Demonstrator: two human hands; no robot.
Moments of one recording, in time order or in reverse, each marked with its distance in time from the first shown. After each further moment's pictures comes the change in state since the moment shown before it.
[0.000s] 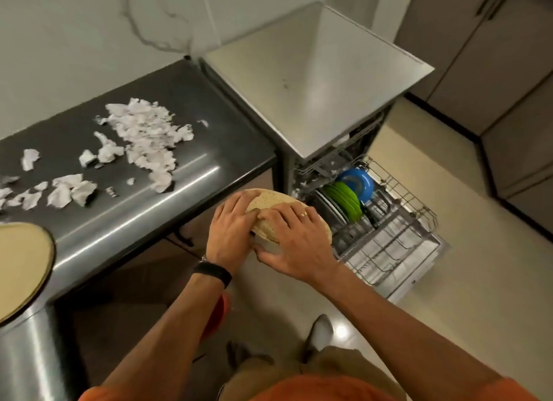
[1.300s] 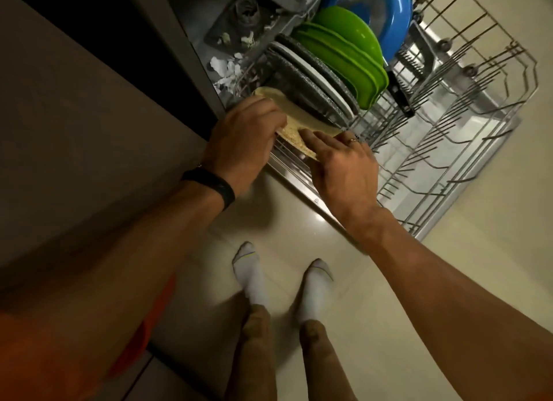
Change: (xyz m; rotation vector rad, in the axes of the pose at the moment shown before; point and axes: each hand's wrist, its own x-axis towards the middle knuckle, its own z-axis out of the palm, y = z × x) left_hand 0.148 -0.064 0.491 -0.185 -0.258 0.252; right_hand -0.118 0.333 0.385 -0.173 -0.300 0.617
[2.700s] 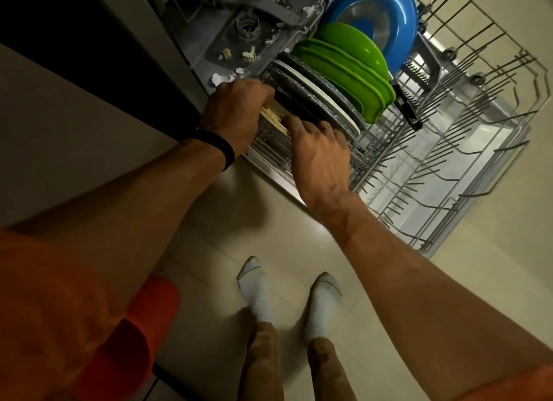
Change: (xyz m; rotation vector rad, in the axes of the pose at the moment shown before) left_hand 0.067 -0.055 0.009 0.094 -0.076 -0.098; right_hand 0.061 -0.041 0.007 0.015 -0.087 0.114
